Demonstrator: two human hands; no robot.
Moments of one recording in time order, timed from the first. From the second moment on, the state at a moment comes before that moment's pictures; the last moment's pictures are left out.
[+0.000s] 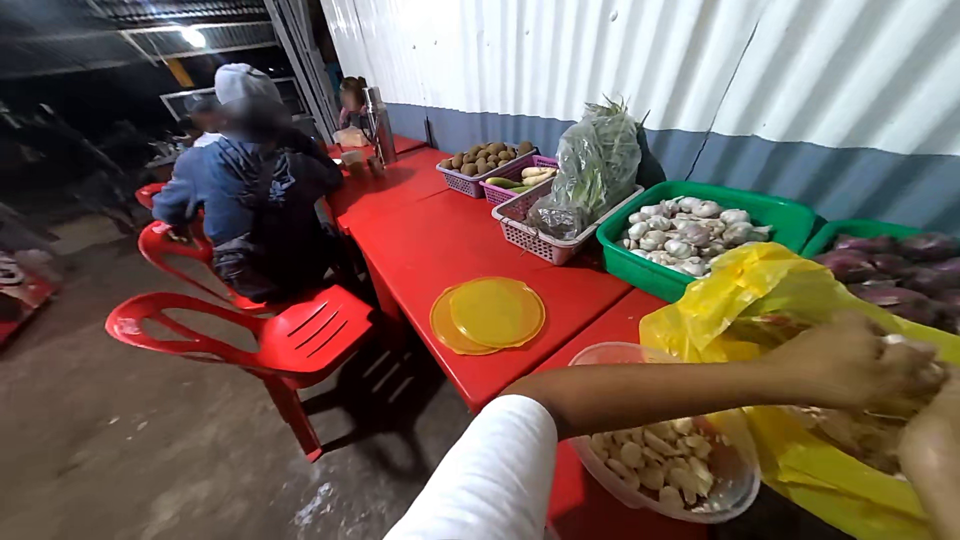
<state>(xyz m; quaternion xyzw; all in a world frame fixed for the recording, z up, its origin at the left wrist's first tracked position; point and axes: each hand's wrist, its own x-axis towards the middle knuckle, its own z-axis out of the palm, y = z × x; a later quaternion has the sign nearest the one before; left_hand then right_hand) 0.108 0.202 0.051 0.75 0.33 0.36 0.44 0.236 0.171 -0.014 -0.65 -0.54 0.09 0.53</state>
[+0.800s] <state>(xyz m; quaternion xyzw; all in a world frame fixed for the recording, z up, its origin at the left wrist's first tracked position) 0.090 0.248 0.044 0.75 0.28 0.26 0.54 0.220 0.145 0.014 -0.54 -0.50 0.21 0.64</state>
